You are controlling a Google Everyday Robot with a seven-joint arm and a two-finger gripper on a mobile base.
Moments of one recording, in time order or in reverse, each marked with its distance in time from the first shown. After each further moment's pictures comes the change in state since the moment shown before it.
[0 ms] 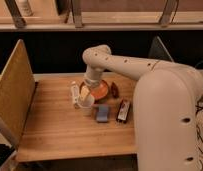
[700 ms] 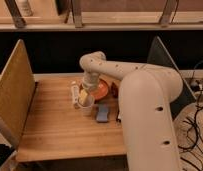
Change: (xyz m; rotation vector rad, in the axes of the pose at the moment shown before) arm -0.016 -0.020 0.055 -0.002 0.049 0.004
